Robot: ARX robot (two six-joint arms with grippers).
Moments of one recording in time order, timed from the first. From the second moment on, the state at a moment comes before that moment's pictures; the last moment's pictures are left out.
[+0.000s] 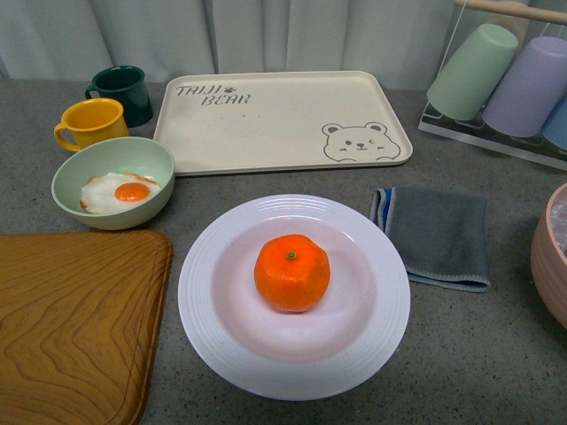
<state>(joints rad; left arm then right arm) 0.00 0.19 0.02 0.19 0.00 -0.01 0.00 0.00 0.01 0.00 0.00 0.00</state>
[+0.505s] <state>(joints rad) 0.00 0.00 0.02 0.00 0.00 -0.01 0.00 0.00 0.01 0.00 0.00 0.00</state>
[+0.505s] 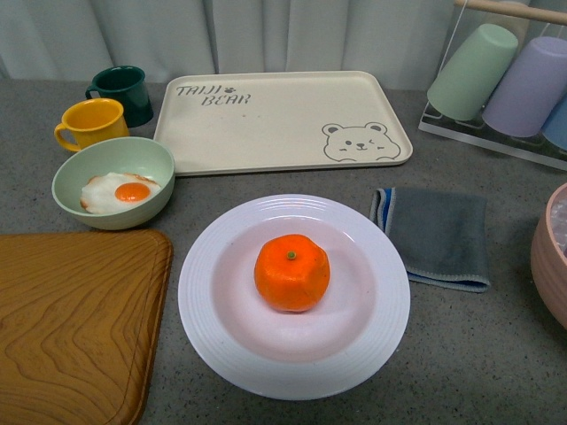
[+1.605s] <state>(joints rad) 0.00 0.00 0.02 0.00 0.00 -0.01 0.23 1.85 0.55 0.40 -0.47 0.74</state>
